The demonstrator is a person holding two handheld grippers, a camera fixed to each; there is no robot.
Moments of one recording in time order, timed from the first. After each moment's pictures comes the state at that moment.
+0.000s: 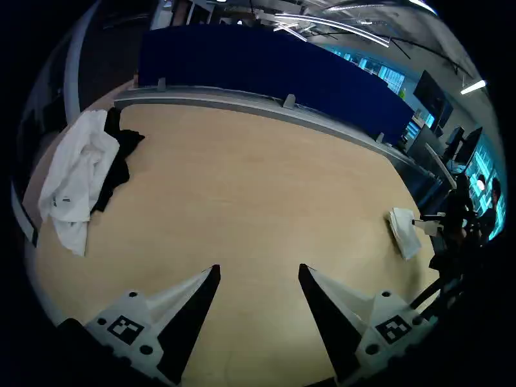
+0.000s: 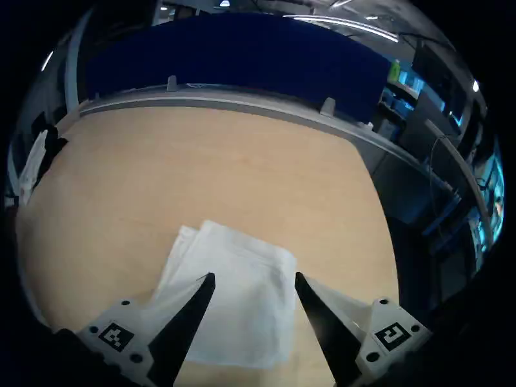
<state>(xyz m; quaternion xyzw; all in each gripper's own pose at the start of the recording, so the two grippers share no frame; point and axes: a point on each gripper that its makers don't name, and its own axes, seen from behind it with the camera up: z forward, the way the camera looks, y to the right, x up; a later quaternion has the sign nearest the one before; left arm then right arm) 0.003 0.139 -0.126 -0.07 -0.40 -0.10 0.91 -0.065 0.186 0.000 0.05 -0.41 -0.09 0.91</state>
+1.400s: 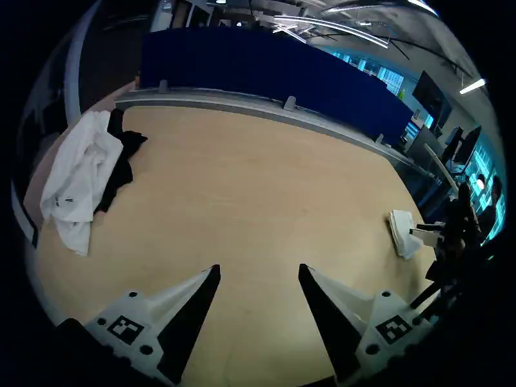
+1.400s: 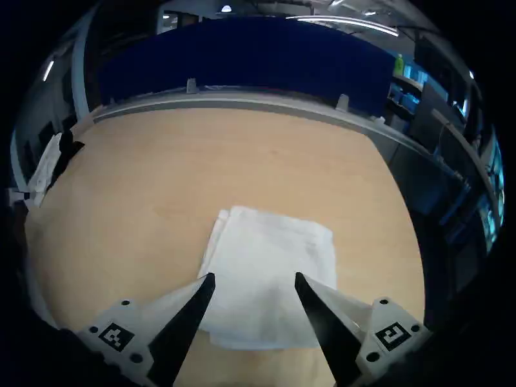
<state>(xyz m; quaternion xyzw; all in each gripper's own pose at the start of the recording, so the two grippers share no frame) 0.007 0.132 -0.132 -0.07 -0.39 -0.10 0.91 -0.072 0.151 -0.023 0.08 -0.39 -0.06 0.91</state>
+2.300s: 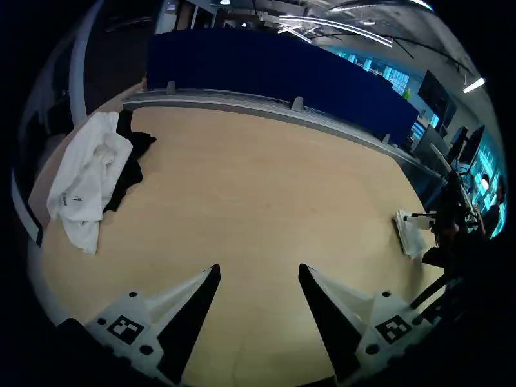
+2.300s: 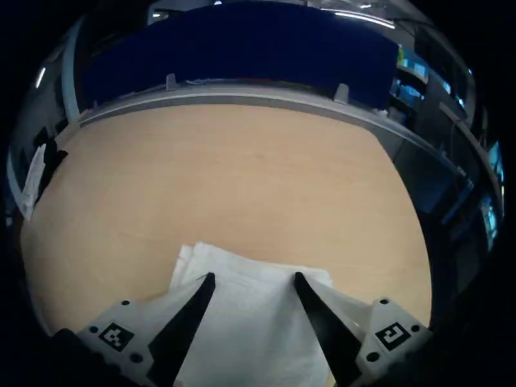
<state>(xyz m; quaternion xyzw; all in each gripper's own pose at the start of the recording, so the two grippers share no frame) 0.008 0.120 -0.135 -0.05 -0.39 -0.09 0.91 -0.107 0.165 0.040 0.07 -0.42 -0.05 0.91</state>
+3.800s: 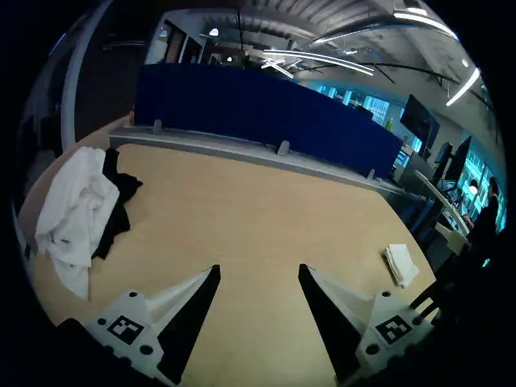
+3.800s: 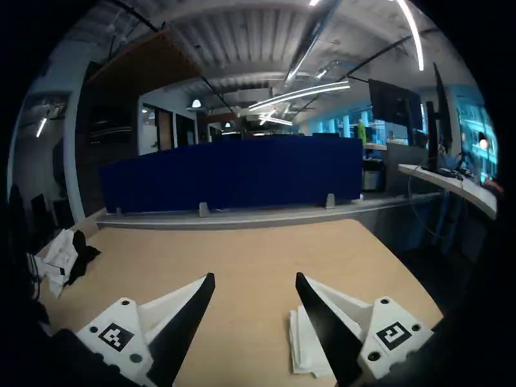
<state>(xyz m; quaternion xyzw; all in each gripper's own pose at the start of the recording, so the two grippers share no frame) 0.048 0.105 -0.064 -0.09 -0.27 -0.11 0.95 0.100 0.008 -0.037 0.02 -0.14 0.03 0.99</state>
